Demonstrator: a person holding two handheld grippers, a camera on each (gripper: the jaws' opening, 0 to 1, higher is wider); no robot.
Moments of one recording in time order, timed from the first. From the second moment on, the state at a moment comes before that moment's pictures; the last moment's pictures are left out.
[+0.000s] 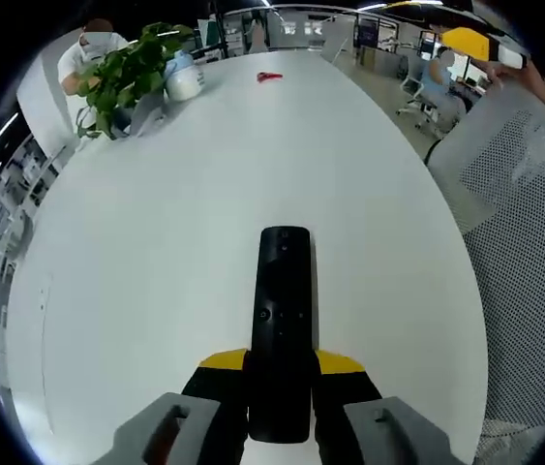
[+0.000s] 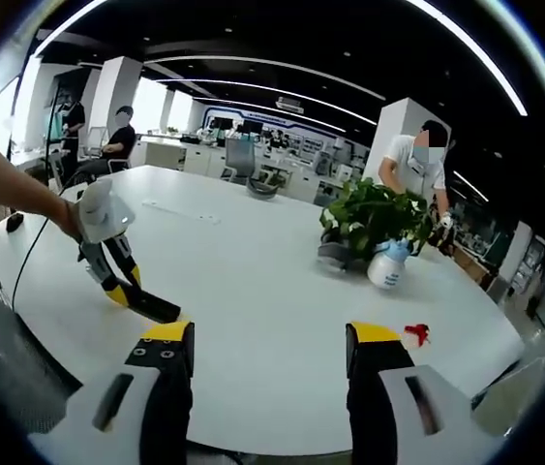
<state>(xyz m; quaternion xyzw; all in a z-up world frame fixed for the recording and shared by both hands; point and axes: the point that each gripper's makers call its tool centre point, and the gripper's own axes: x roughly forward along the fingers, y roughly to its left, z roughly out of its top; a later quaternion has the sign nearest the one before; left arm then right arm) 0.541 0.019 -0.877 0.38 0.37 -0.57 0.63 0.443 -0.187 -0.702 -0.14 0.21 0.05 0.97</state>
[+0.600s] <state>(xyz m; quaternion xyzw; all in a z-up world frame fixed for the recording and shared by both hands) 0.576 0.018 -0.878 0.40 0.37 -0.56 0.62 0.442 -0.187 -0.706 -0.14 0.22 0.05 0.97</state>
